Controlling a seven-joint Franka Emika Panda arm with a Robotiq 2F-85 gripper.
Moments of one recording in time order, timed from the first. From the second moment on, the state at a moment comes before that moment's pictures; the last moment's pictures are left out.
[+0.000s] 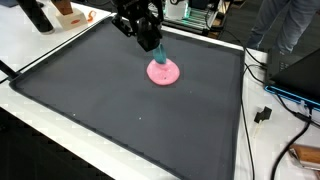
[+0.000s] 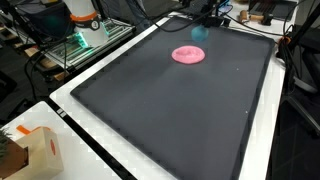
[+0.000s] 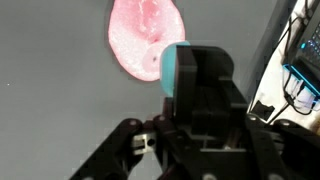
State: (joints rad) arm -0.04 0.38 0.12 -1.71 0.39 1.90 -0.52
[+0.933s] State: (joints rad) arm -0.11 0.42 0.13 -1.78 0.61 1.90 -0.80
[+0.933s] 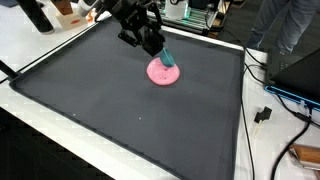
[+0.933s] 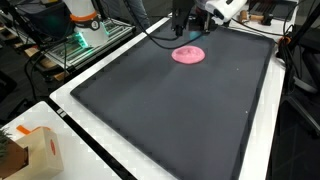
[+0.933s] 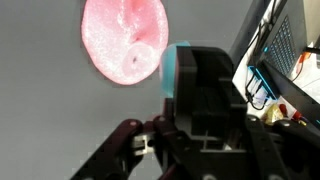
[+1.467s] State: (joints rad) arm -0.11 0.45 0.13 -1.79 0.65 1.88 -0.86
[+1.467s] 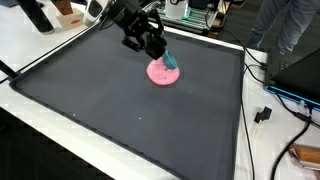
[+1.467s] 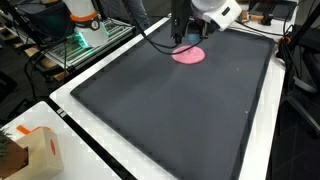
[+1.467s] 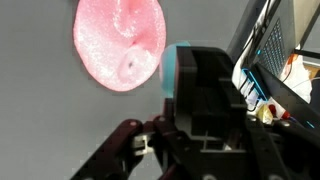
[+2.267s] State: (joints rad) arm -0.12 0.46 0.13 -1.79 0.66 1.87 -0.87
